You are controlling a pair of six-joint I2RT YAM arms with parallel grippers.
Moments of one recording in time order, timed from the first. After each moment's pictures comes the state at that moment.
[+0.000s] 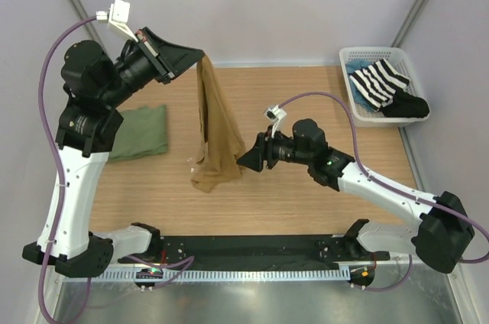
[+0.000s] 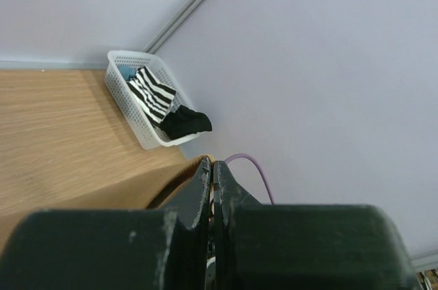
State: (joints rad) left arm -0.32 1.21 1.80 -0.46 0.46 -0.83; right arm 0.75 1.17 0.79 0.12 -0.44 0.51
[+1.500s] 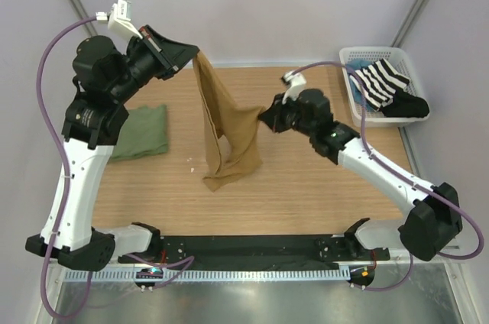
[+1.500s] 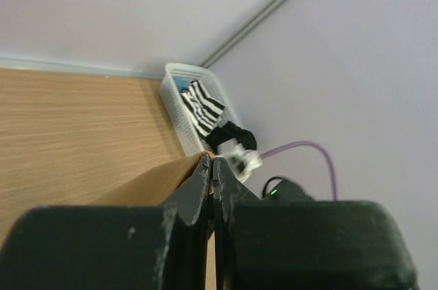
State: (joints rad) left arm -0.33 1.24 1.82 -0.53 0.30 -0.76; right arm 0.68 1.30 1.01 -0.04 -0.14 0.34
